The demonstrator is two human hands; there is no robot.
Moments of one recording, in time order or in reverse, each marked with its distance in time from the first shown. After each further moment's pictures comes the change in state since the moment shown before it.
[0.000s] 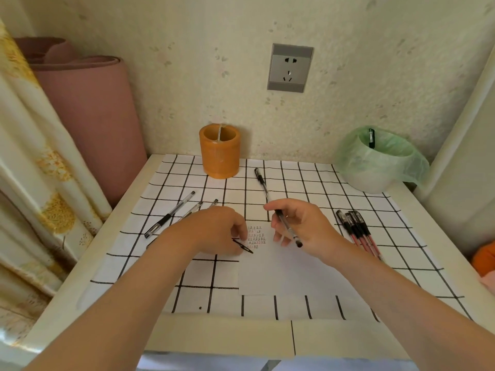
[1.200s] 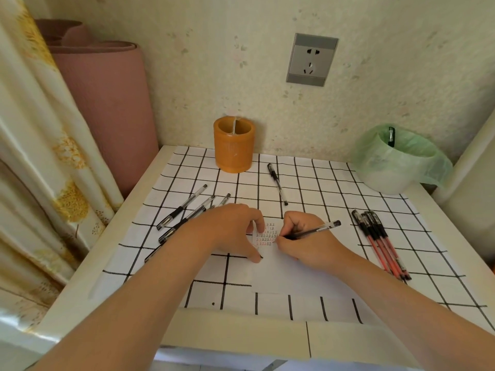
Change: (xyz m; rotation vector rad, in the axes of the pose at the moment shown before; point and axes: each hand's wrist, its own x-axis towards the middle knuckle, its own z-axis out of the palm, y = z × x) left_hand 0.004 -0.002 0.006 0.036 -0.014 0.024; right_hand 0.000 0.028 0.019 -0.201 -0.014 -0.063
